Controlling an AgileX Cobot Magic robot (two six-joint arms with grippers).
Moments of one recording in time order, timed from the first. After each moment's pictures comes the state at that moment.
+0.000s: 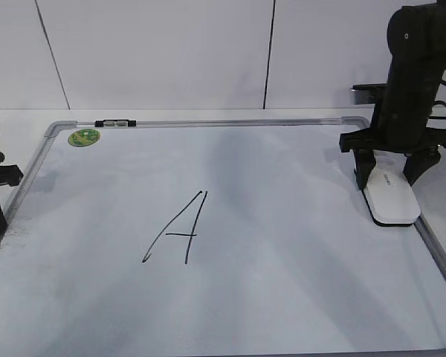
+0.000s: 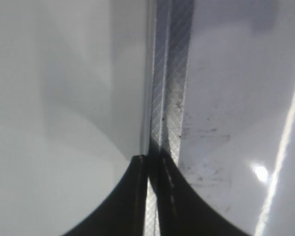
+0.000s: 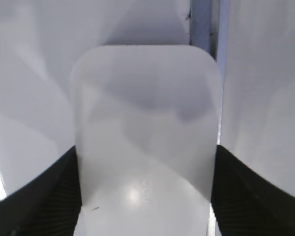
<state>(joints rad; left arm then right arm) 0.04 1.94 -1.22 -0.24 0.95 0.08 0.15 2.14 -1.70 -0.10 1.22 0.18</state>
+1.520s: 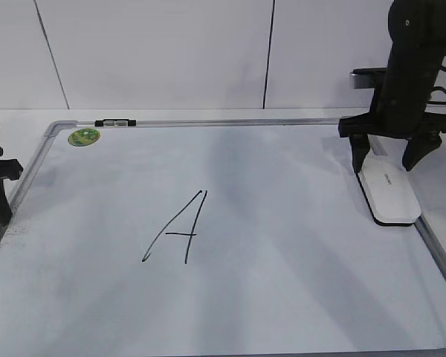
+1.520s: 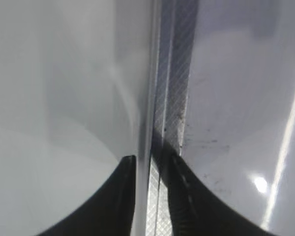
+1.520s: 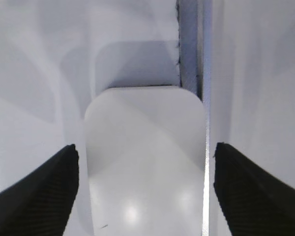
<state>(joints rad) 0.04 1.92 -1.22 -0.24 0.92 0.08 0.14 2.15 -1.78 -0.11 1.22 0.19</state>
